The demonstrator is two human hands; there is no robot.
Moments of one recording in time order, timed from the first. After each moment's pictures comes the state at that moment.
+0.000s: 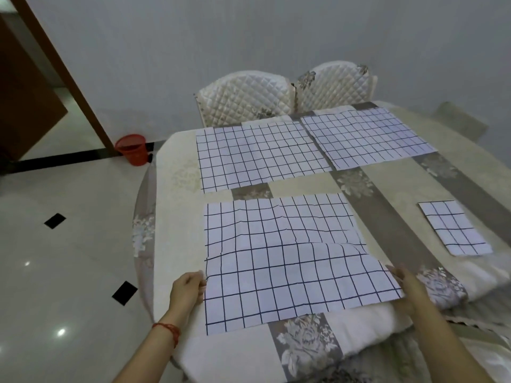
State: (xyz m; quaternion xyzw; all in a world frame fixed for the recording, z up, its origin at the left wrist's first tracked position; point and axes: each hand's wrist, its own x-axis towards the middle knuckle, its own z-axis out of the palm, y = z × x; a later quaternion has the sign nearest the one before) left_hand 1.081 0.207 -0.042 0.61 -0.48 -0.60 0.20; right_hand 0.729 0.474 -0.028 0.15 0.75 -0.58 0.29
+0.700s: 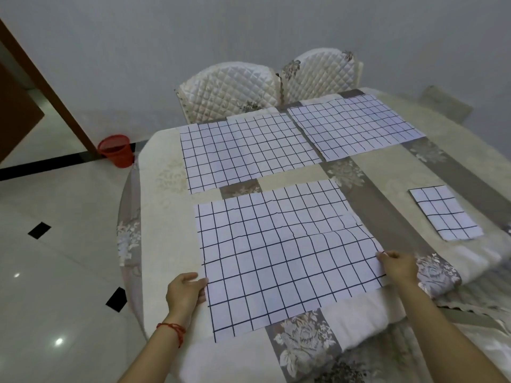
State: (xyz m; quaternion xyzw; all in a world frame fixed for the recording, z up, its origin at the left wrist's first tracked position) left_hand 1.063 0.206 -0.041 0.65 -0.48 -0.56 0.18; right_hand 0.723 0.453 -0.025 0.05 0.90 -0.39 0.15
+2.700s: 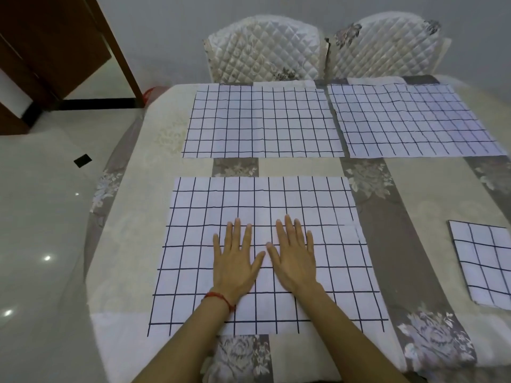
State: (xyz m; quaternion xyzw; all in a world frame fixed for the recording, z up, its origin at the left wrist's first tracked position) left_hand 0.889 0.292 -0.109 0.51 -0.86 -0.09 0.04; right_hand 0.756 0.347 -0.091 -0.56 0.81 -0.11 0.14
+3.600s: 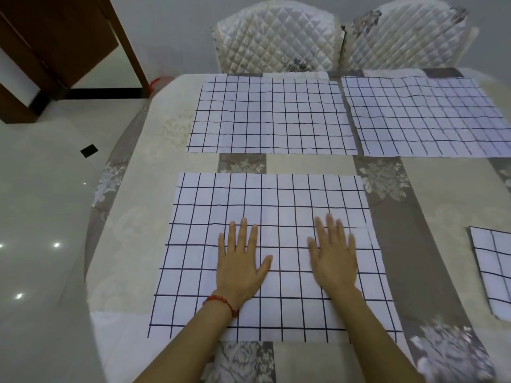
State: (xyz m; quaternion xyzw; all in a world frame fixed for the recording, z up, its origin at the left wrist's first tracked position) left_hand 0.890 0.290 -0.116 0.50 -0.86 -0.08 0.05; right_hand 0.700 0.362 -0.103 -0.50 0.86 -0.10 0.10
